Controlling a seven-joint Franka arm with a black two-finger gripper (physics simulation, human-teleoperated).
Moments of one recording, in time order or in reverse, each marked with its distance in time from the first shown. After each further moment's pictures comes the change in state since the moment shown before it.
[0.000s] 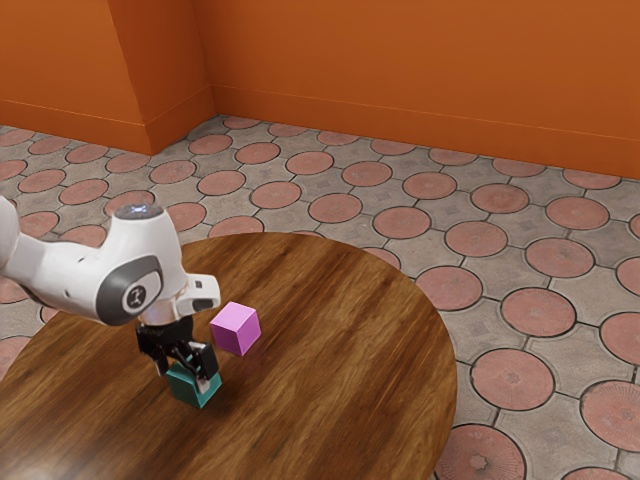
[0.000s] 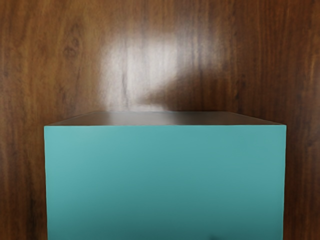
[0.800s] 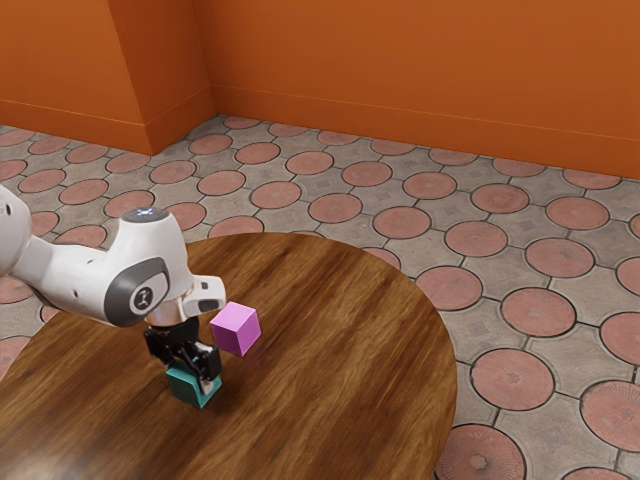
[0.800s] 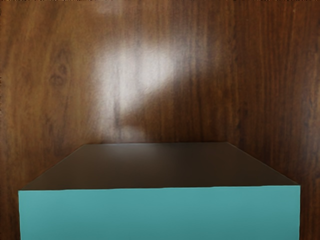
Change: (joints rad) arm -0.001 0.053 0.002 0.030 0.006 0.030 0.007
